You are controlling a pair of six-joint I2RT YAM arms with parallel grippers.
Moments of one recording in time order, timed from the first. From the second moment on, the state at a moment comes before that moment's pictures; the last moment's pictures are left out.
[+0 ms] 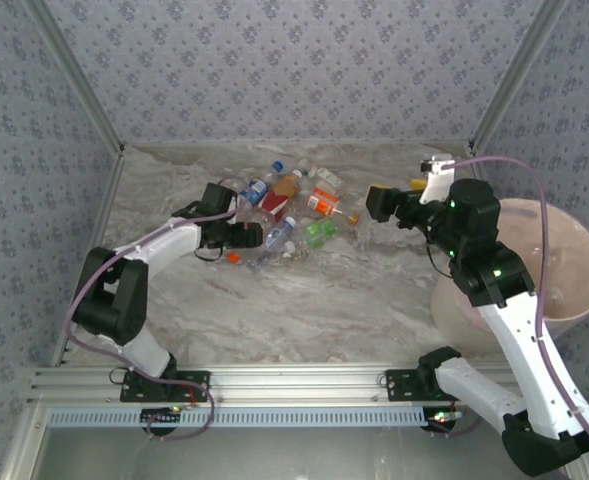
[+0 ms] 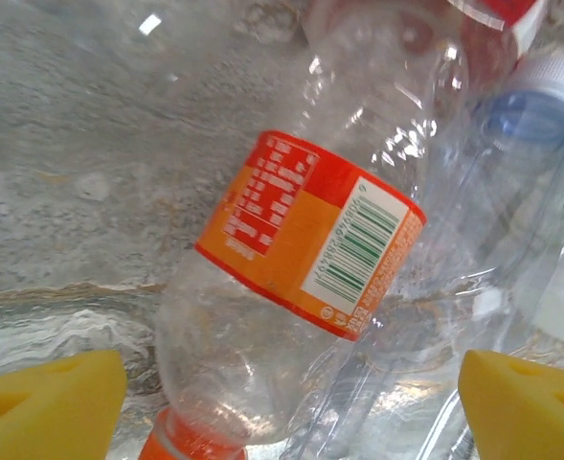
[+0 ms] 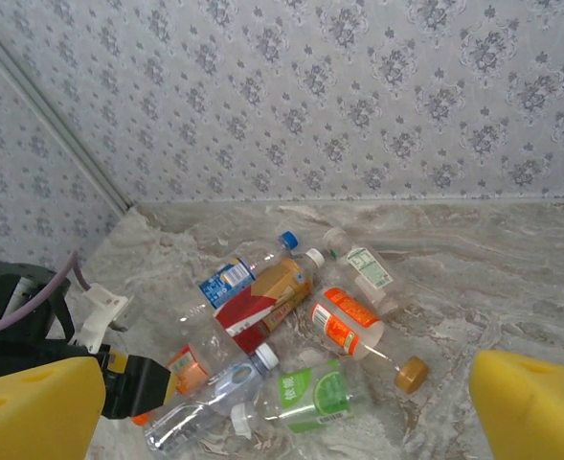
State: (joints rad) left arm -0.40 1.65 1.05 -0.46 0.11 -0.35; right arm 0.38 0.90 1.20 -0.57 -0.06 0.28
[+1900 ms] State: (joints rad) left arm -0.61 1.30 0.92 -0.29 0.05 -0.46; right arm 0.53 1.00 1.03 -0.33 0.03 0.33
